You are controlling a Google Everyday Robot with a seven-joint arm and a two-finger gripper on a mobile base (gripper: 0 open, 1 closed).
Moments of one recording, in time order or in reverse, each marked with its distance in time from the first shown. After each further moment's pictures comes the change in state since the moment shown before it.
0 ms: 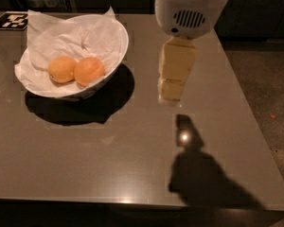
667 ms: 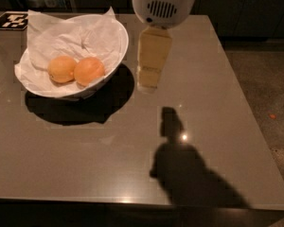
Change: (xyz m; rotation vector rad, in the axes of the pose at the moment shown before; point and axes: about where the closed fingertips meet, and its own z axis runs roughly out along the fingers) arm -0.035 -0.020 0.003 0.042 -0.029 0.001
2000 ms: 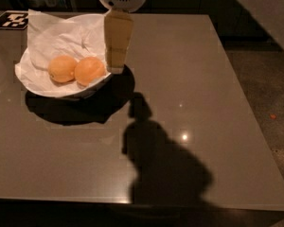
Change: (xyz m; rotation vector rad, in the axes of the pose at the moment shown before) arm -0.068 -0.038 0.022 -0.006 -0.077 -0.101
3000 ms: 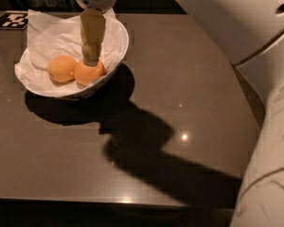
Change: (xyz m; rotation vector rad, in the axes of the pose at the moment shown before) arm -0.059 -0.029 0.052 -0.119 -0.072 -0.046
